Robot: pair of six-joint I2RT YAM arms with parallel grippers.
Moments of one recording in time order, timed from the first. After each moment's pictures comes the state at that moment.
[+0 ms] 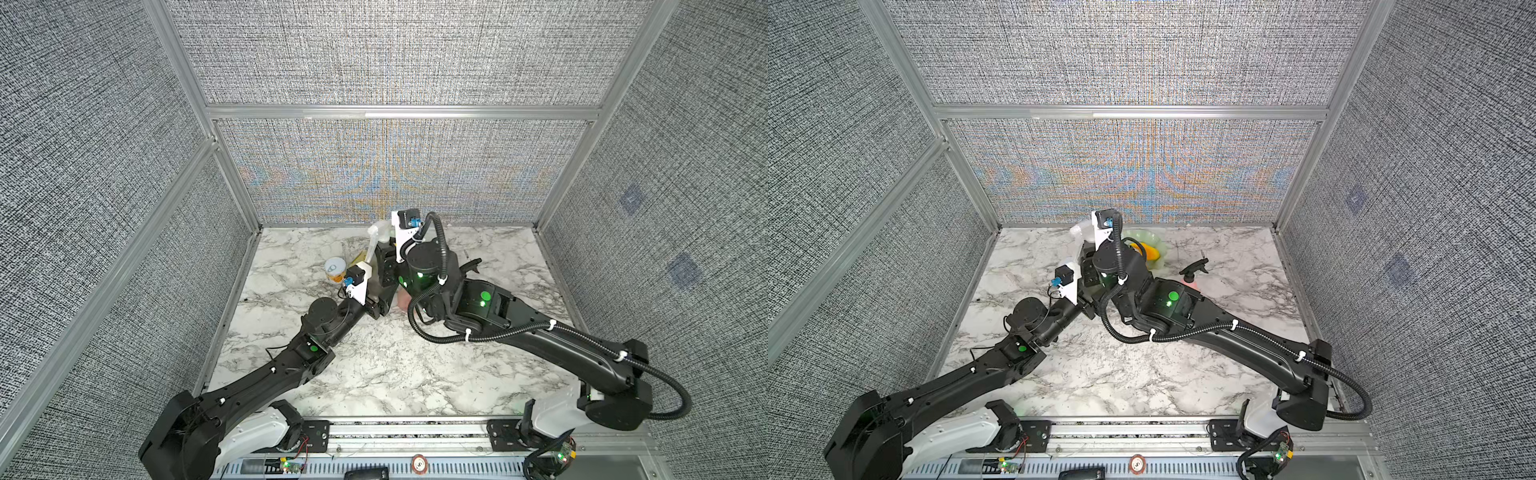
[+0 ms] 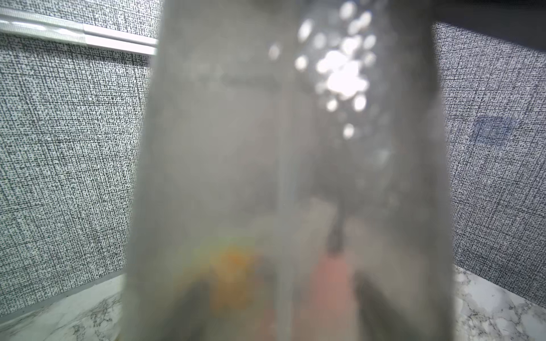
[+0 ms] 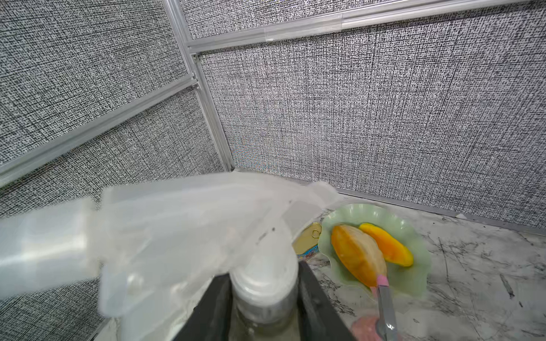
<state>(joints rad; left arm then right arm) -0.74 1.08 0.54 0.68 0.04 -0.04 1.14 1.52 1.68 -0.36 0.60 0.31</state>
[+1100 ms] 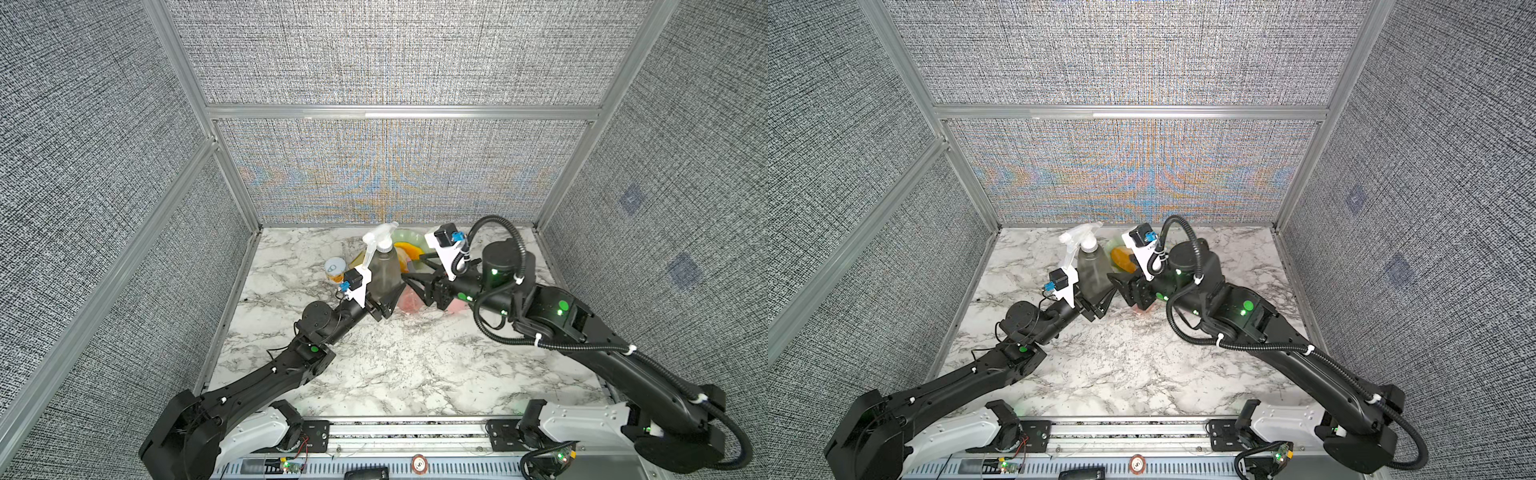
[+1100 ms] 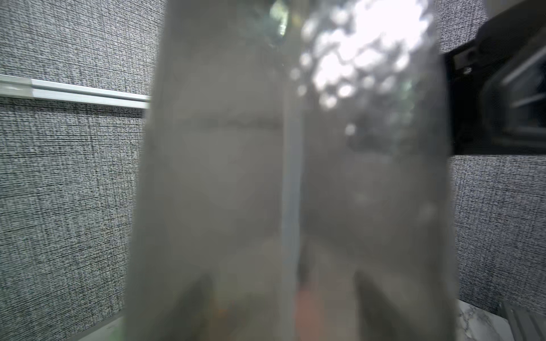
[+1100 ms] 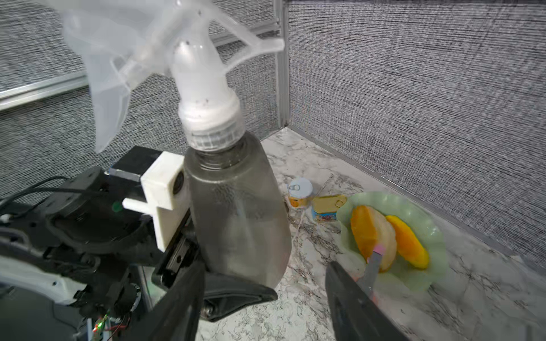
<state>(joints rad) -0.74 1.09 0.53 0.83 0.21 -0.08 0.88 1.18 1.45 -0.50 -0.11 0.07</state>
